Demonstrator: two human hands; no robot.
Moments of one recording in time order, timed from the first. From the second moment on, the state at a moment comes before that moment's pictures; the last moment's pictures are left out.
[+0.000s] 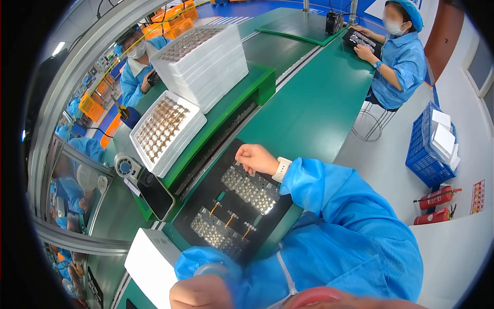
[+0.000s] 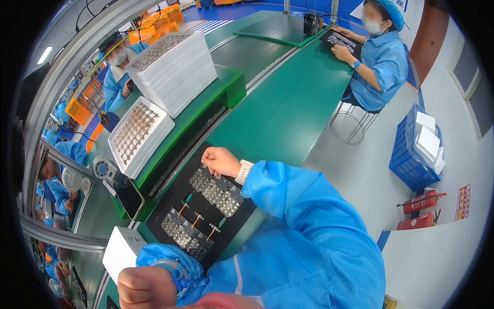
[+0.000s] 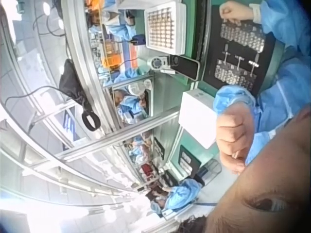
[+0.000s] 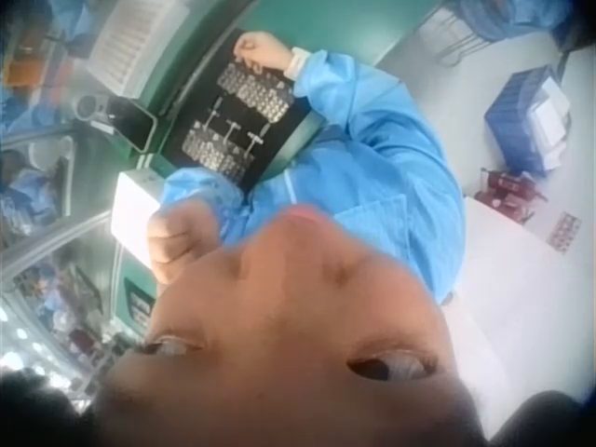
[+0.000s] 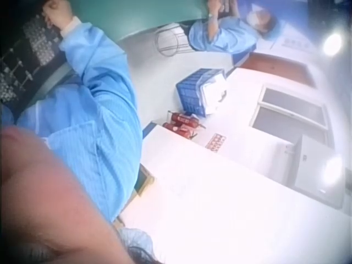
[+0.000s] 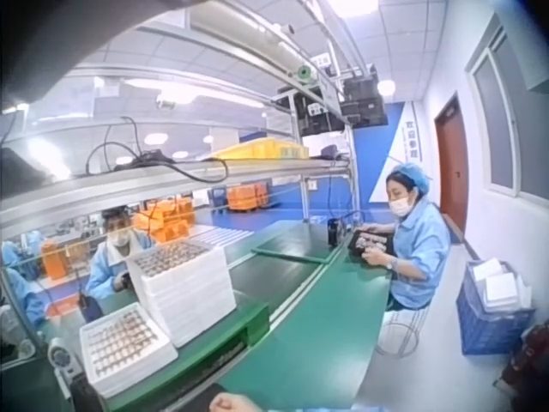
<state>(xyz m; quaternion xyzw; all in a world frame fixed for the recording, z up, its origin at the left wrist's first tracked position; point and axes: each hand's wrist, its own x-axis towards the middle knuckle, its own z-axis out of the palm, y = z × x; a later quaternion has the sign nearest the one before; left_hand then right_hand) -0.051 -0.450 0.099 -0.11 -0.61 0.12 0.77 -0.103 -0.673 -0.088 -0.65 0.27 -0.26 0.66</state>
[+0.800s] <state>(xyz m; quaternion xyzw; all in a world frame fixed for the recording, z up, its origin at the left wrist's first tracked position) -0.035 -0.454 0.112 -0.13 -0.73 -0.06 0.66 -0.102 -0.674 -0.090 -0.65 0.27 -0.25 0.66</state>
